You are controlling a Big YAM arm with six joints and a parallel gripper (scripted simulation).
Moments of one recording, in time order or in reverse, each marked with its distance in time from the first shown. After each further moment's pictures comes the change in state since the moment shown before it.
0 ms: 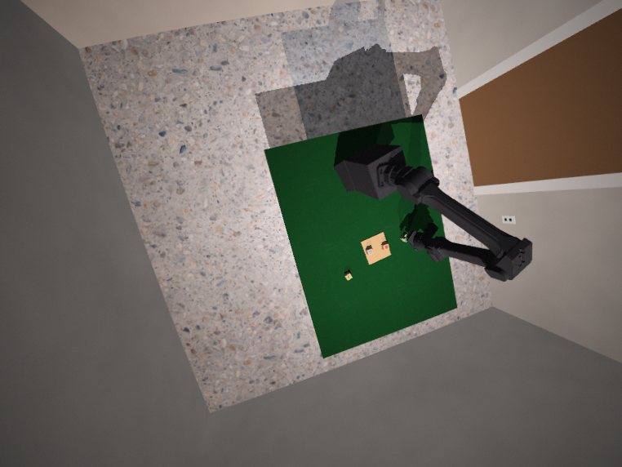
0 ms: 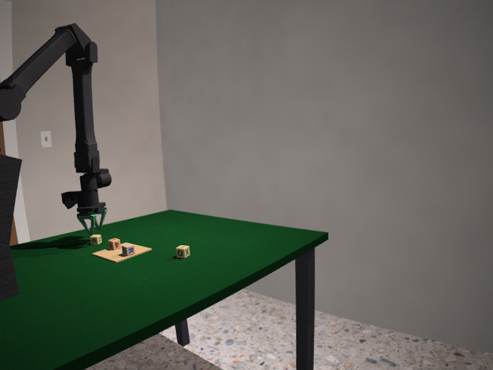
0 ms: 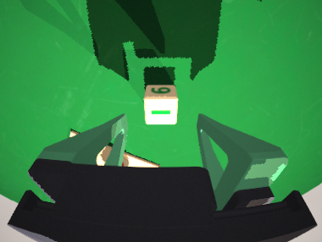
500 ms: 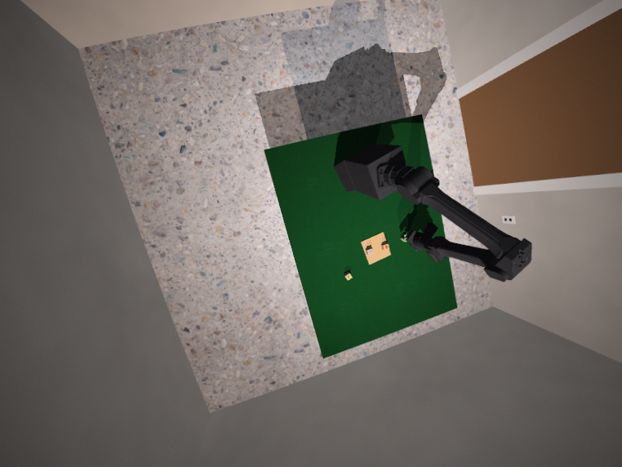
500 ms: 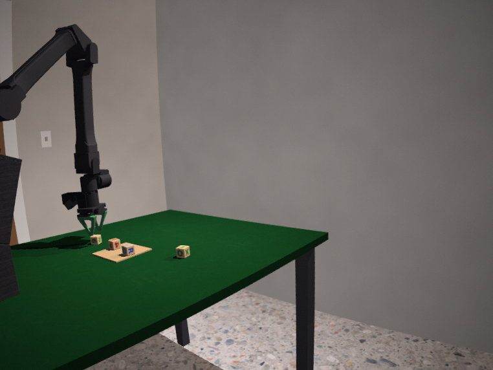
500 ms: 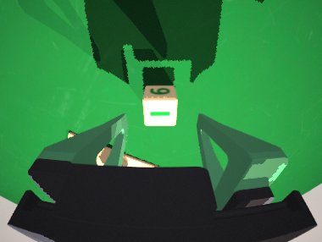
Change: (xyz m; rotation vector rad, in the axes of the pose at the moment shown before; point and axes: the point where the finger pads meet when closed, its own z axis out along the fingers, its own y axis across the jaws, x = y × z) arm 0.001 -0.001 0.003 0.005 0.001 0.000
